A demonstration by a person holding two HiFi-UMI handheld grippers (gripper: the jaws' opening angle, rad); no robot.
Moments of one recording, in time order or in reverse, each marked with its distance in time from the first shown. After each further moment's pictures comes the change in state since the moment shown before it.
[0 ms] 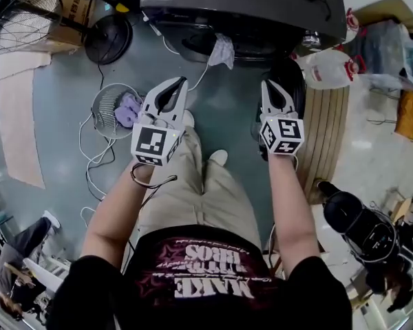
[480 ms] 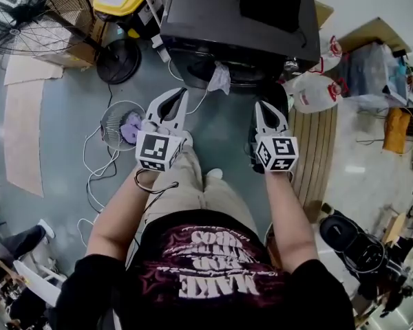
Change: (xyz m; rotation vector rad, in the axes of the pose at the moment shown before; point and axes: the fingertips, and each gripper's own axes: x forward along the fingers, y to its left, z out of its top) left arm -0.051 -0.006 0.101 0.033 -0.095 0.057; right arm -0.069 0.040 0.087 -0.054 -0.037 0.055
